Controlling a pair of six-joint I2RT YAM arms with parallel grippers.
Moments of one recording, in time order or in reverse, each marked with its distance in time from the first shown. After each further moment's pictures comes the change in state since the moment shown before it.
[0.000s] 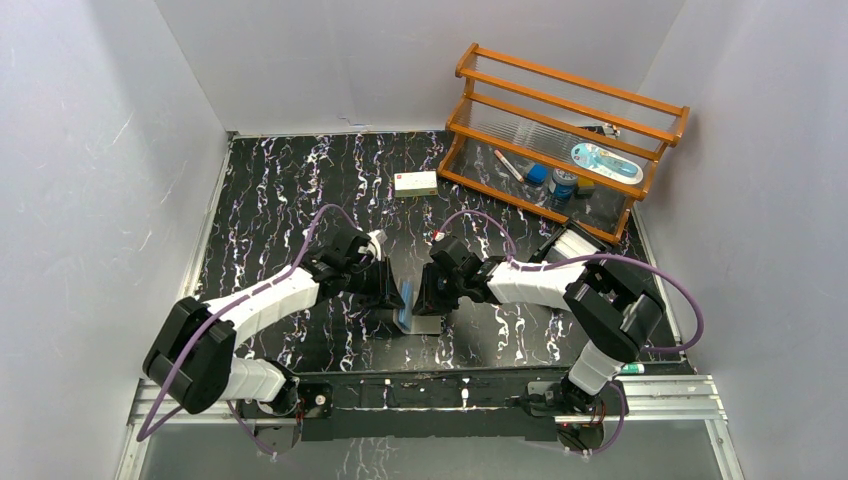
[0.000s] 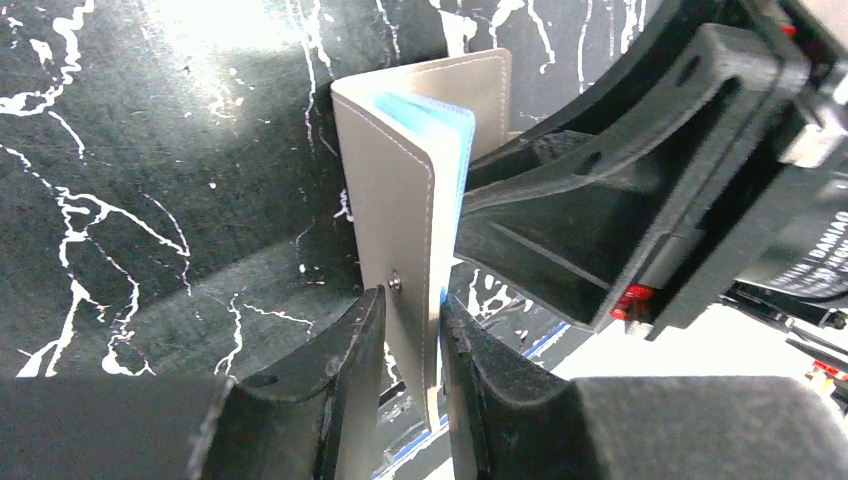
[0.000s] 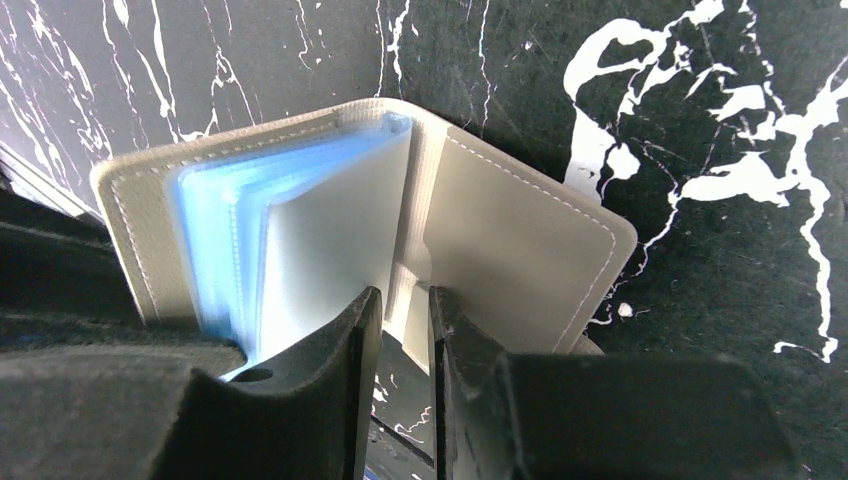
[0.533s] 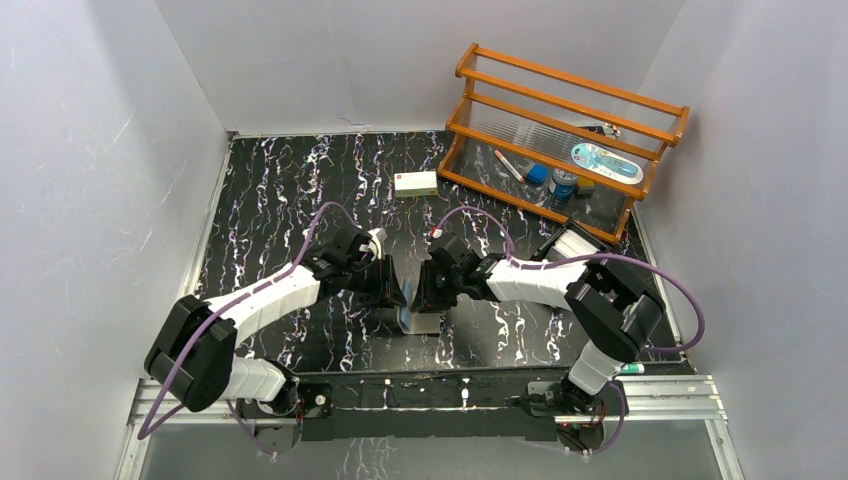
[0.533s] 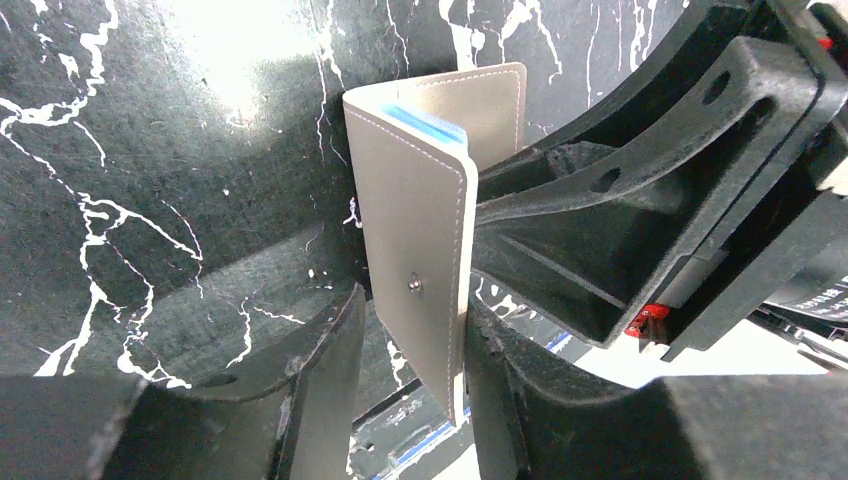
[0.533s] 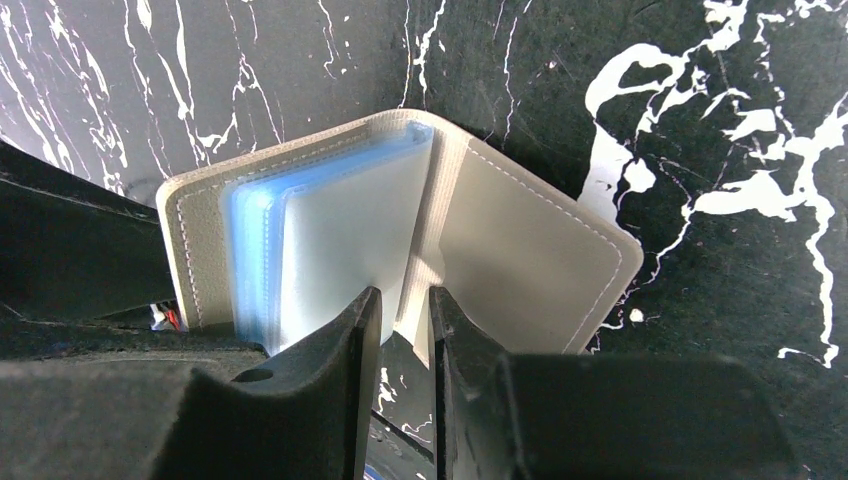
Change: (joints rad) left arm 0.000 0.020 0.018 -0.023 -0.026 0.009; right arm 0.000 0.000 0.029 -0.020 -0.001 -0.020
